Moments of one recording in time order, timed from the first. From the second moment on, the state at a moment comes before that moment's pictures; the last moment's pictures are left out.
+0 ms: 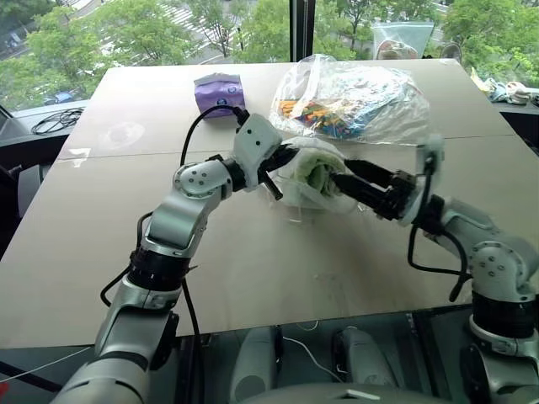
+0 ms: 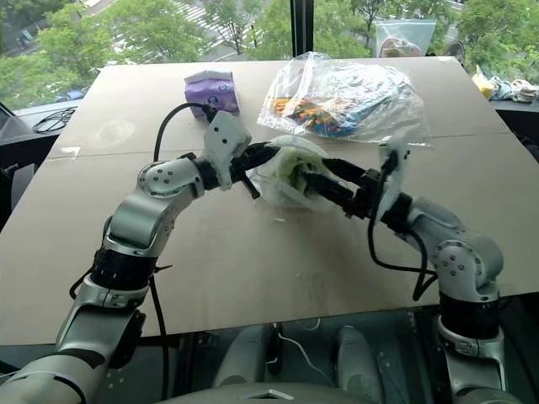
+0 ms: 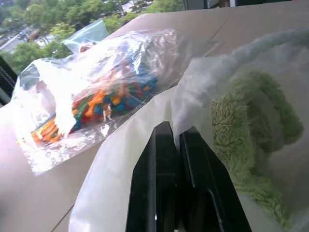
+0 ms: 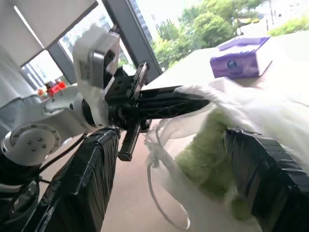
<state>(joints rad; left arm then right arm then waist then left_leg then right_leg) -0.66 0.50 -0.17 -0.06 -0.19 0.41 -0.62 -0.38 -0.38 -0.24 -0.40 0.95 0.86 0.57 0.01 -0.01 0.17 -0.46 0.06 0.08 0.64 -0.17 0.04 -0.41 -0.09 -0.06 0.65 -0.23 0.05</state>
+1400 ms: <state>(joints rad) -0.73 0.41 -0.10 0.05 -0.12 0.36 -0.56 -0.38 -0.37 0.14 -0.02 0.25 0.38 0.65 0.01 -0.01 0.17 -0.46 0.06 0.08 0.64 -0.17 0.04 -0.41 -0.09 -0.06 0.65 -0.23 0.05</state>
